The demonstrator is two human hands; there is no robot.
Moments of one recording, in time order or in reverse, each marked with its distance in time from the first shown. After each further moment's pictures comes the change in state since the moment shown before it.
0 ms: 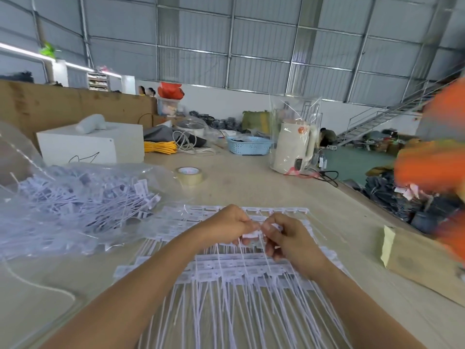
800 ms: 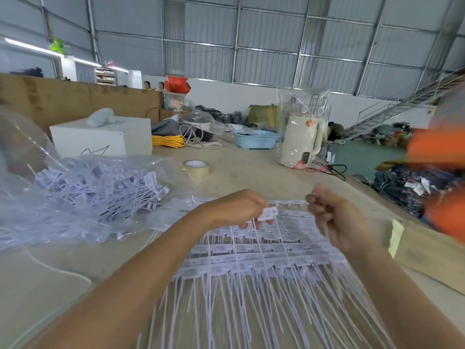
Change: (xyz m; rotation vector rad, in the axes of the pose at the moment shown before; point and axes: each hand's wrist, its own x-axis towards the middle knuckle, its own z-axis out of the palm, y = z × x) left_hand -0.018 0.034 -0.013 0.091 -0.095 0.018; right_hand 0.001 -0.035 -0.050 0.688 0.188 0.210
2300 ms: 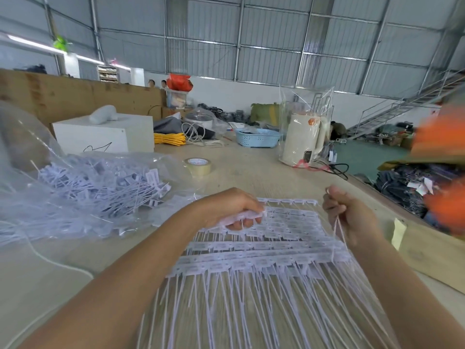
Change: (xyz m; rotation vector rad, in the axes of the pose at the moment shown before) left_hand 0.003 -0.019 -0.007 -0.367 -0.069 -0.126; right_hand 0.002 -0.006 -0.012 0.154 0.212 -0.036
